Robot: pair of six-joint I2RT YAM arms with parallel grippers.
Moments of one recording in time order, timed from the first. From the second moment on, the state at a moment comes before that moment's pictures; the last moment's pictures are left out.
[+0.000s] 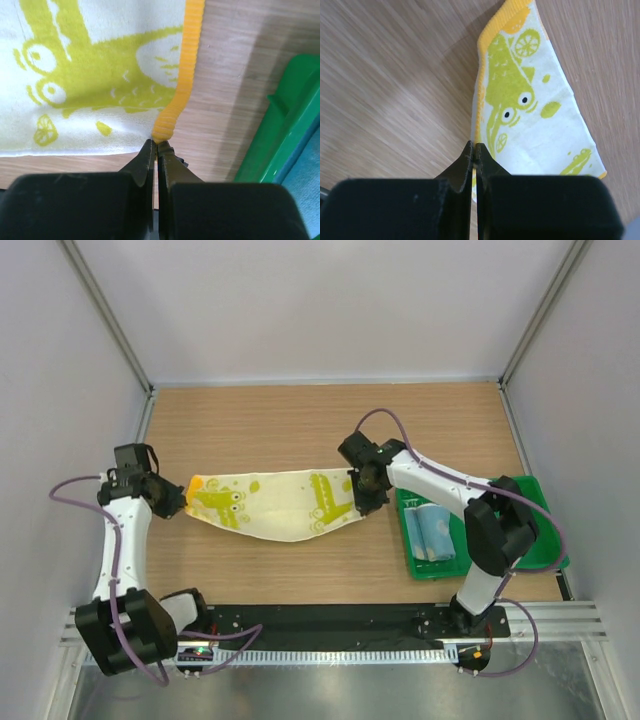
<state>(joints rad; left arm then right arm) 0.28 1.11 0.94 -0.87 0.01 -0.77 0.68 1.71 1.27 -0.88 0.09 0.55</state>
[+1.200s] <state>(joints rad) 0.28 1.59 1.22 -0.78 0.04 -0.70 0.51 2.12 1.83 -1.06 0.06 0.40</state>
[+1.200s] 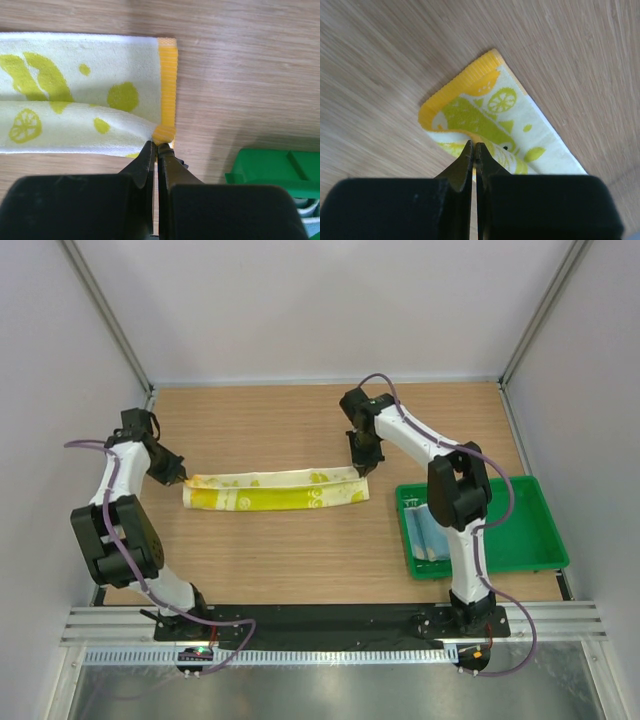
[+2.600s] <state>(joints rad) 0.17 1.54 0.95 -0.63 0.22 -0.66 0.61 1.88 1.32 -0.33 -0.38 0.66</state>
